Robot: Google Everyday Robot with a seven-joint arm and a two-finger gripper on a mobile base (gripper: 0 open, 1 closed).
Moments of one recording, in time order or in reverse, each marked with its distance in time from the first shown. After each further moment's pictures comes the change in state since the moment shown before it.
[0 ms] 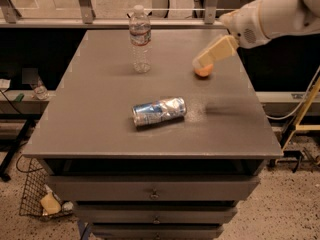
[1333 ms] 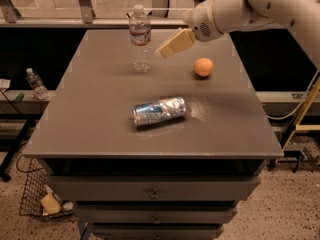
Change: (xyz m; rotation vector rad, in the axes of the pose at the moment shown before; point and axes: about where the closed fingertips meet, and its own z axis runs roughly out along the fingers) arm -0.061 0.011 0.090 -0.118 -0.122 0.020
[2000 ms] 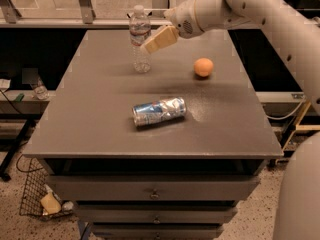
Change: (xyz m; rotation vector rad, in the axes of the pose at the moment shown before) arm -0.021 -0.009 0.046 -0.054 -0.061 -0.008
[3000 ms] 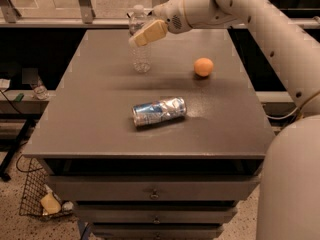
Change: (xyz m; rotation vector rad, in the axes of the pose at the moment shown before) arm -0.025 -0.003 0.028 -0.031 -0.067 0.016
